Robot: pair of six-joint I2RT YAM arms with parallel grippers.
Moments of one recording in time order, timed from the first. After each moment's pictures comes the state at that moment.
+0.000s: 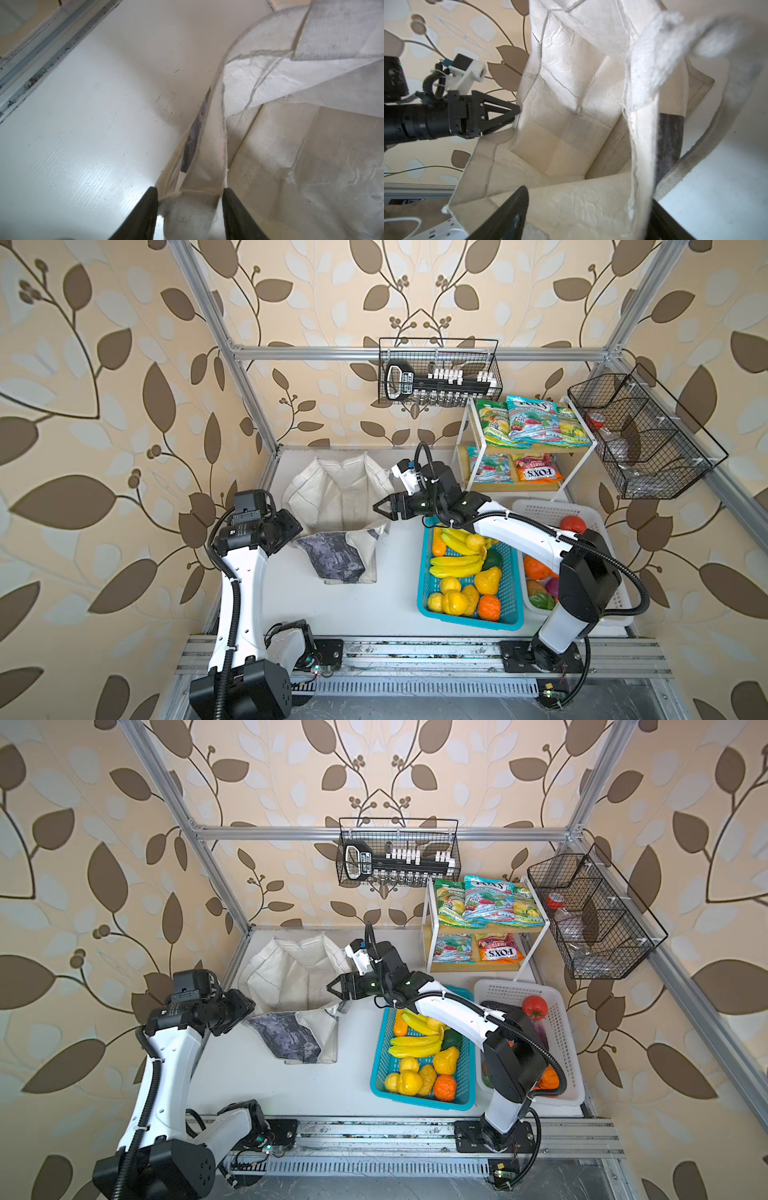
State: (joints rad) left arm 0.31 1.02 1.05 -0.97 0.19 -0.50; right arm 0.71 1.73 1.36 -0.14 -0.42 0.50
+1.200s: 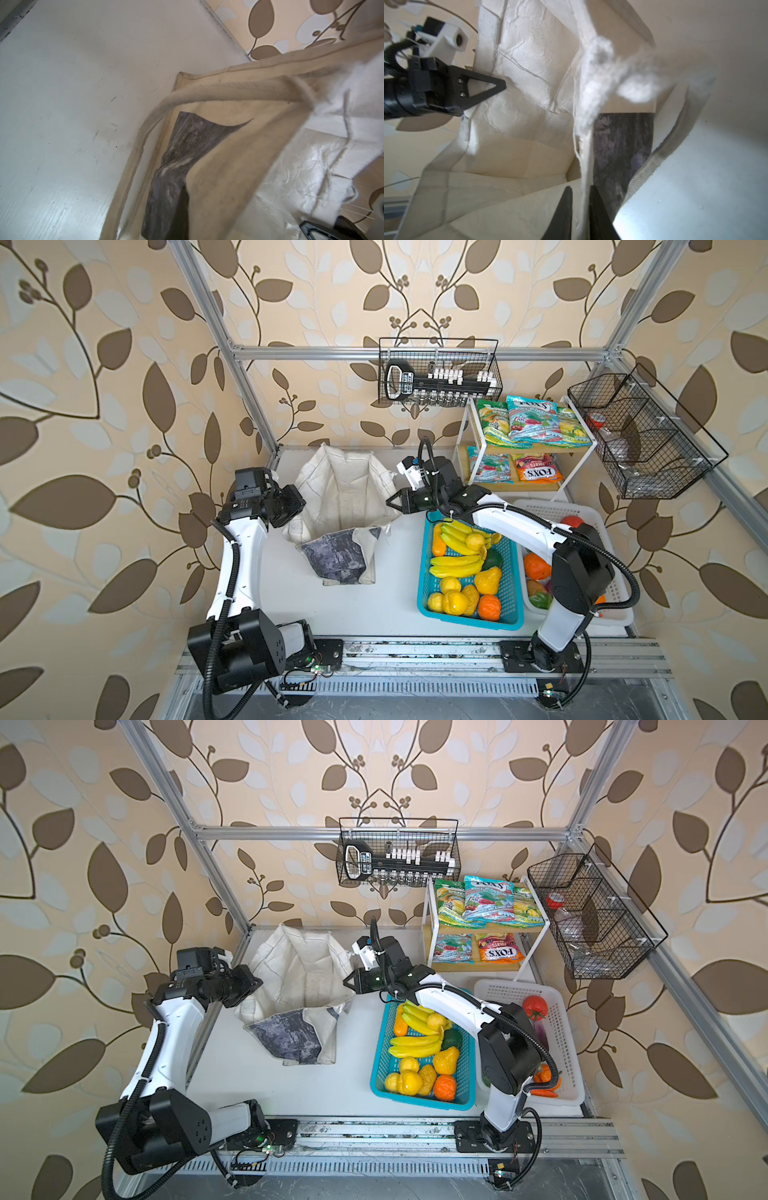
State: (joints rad) left arm 0.31 1.21 1.15 -0.80 0.45 -0.47; right arm 0.66 1.77 1.43 -0.25 -0.41 0.46
